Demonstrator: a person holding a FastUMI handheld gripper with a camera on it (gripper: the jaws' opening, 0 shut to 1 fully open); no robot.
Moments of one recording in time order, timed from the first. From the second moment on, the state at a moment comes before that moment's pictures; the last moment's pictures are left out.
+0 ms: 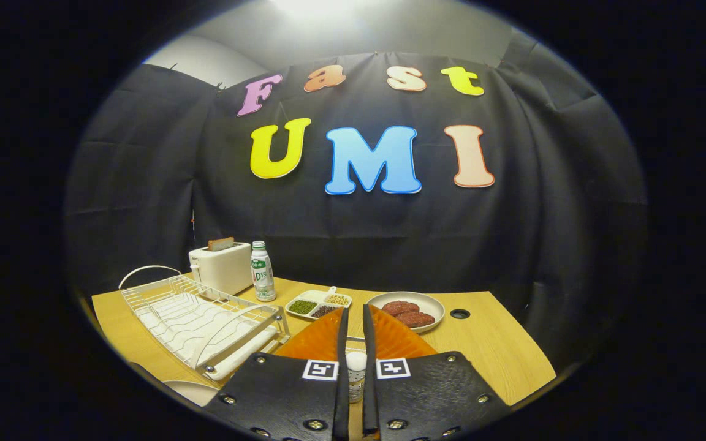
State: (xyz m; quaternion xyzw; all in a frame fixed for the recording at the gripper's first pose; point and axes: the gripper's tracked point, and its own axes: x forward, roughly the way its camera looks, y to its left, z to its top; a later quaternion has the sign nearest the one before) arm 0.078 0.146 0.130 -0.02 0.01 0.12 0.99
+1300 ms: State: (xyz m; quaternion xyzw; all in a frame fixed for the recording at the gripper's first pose) arm -0.057 0.204 0.165 -0.04 0.10 0.14 0.98
